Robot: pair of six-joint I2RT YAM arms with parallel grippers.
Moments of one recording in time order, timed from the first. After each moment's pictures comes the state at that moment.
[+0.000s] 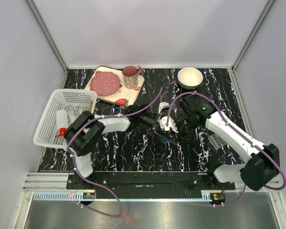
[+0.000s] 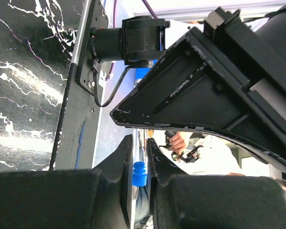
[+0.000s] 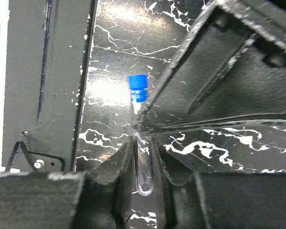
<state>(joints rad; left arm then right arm) -0.76 1.84 1.01 0.42 1.22 -1.03 0.56 1.31 1.11 -1.09 -0.66 -1.11</state>
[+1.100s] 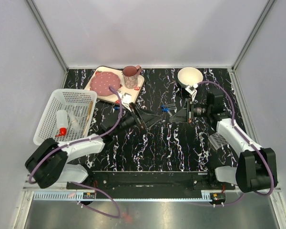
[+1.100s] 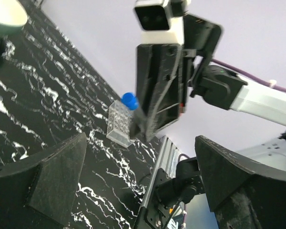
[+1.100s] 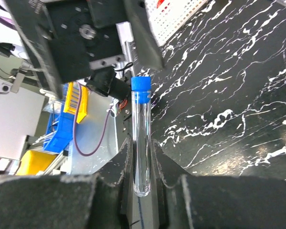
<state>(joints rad) -0.75 1.24 0.53 0.92 0.33 -0.85 0.16 1.26 0.79 -0.01 -1.28 0.32</state>
